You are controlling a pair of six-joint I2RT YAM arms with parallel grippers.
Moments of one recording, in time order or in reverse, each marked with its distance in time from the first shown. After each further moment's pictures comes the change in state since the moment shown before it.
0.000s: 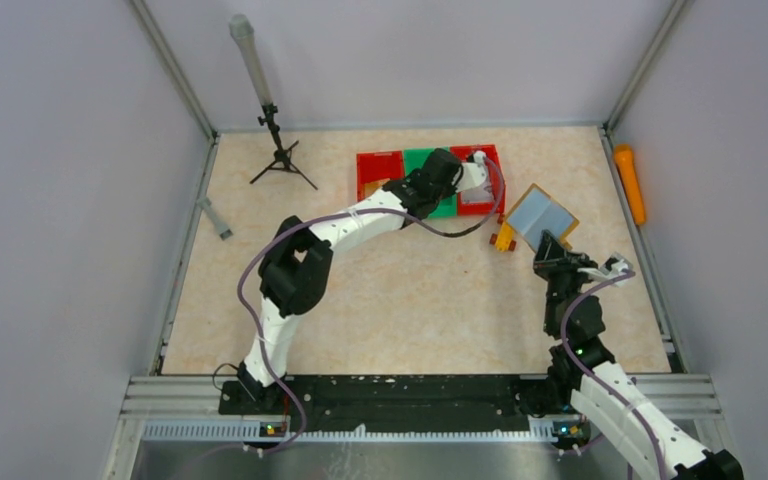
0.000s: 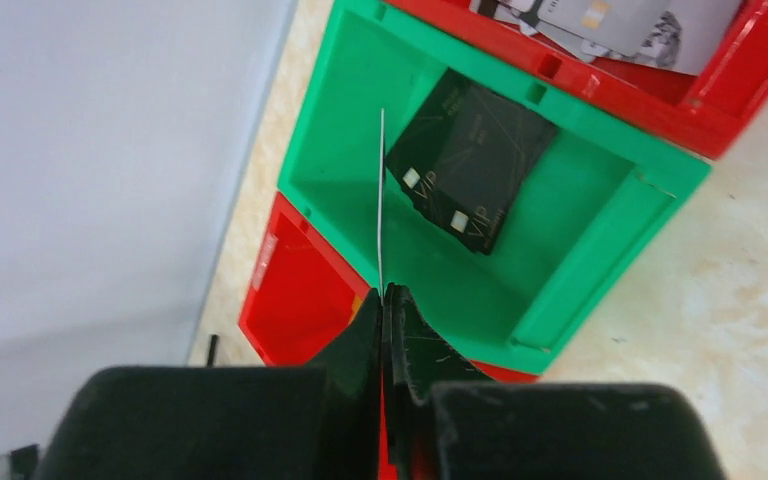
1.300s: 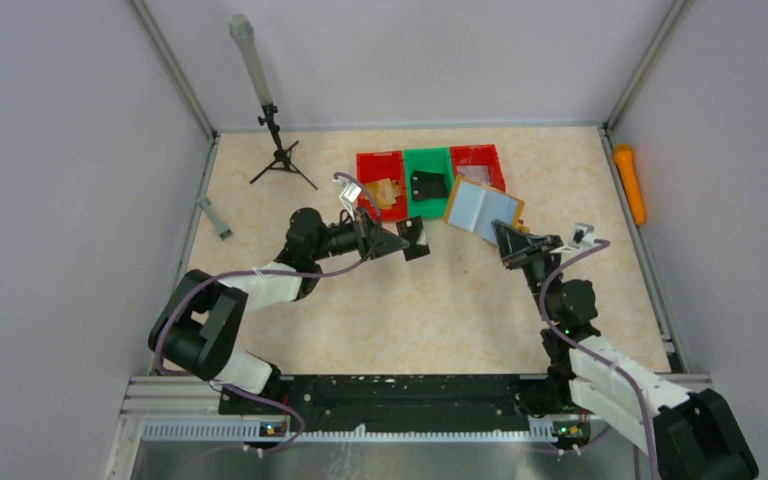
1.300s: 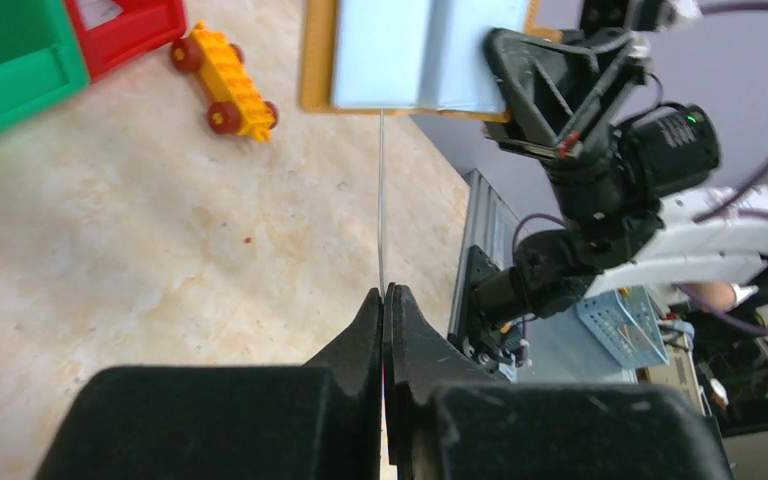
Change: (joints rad) left arm 0.341 -0.620 -1.183 1.243 1.228 -1.435; right arm 0.000 0.405 0.066 0.443 -0.579 0.077
